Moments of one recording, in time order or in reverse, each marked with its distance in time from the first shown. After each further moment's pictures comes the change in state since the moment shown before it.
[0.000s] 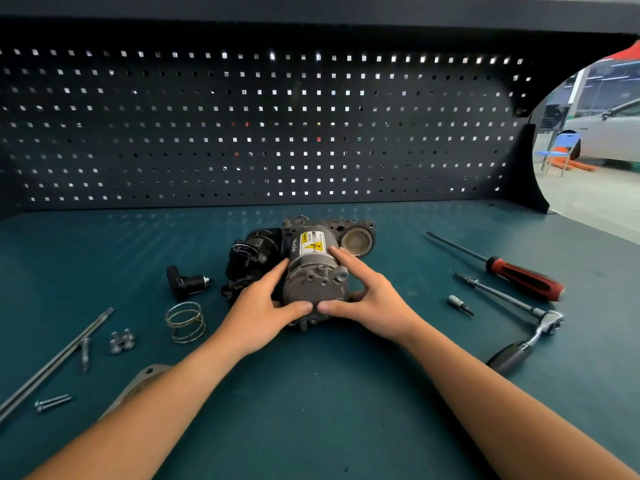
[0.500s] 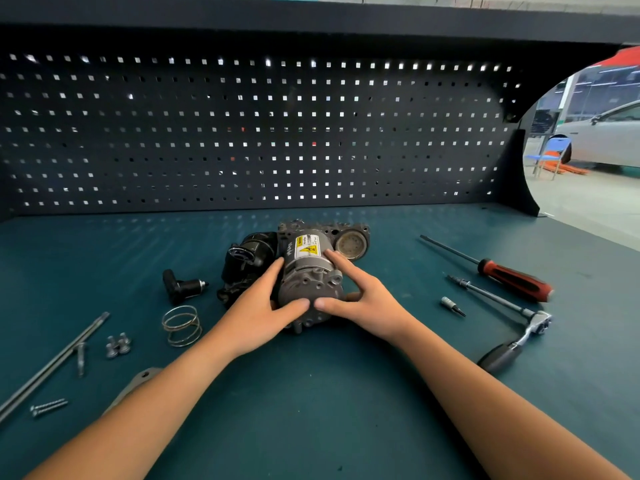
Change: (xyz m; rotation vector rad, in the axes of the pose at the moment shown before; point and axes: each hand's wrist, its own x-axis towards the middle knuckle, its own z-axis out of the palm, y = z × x) left_hand 0.001 0.005 -0.003 0.050 -0.052 -0.011; right_hand -0.002 -0.004 -0.001 0.040 -0.020 0.040
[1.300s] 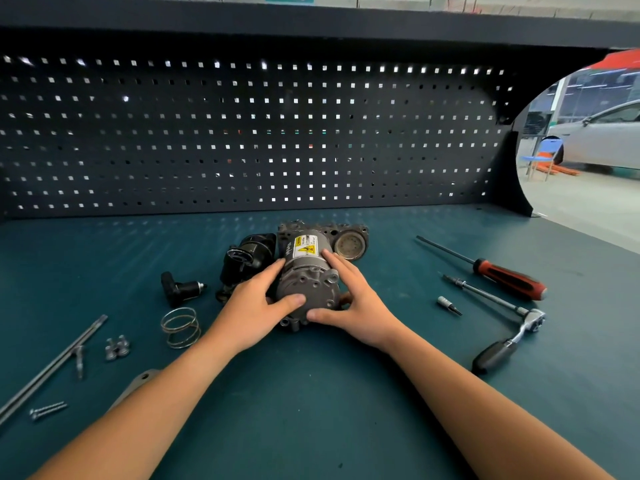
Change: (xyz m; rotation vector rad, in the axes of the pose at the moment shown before) left_hand 0.005 0.001 -0.004 0.126 0.077 0.039; right_hand 0.001 0.007 0.010 -0.168 0.050 -0.045
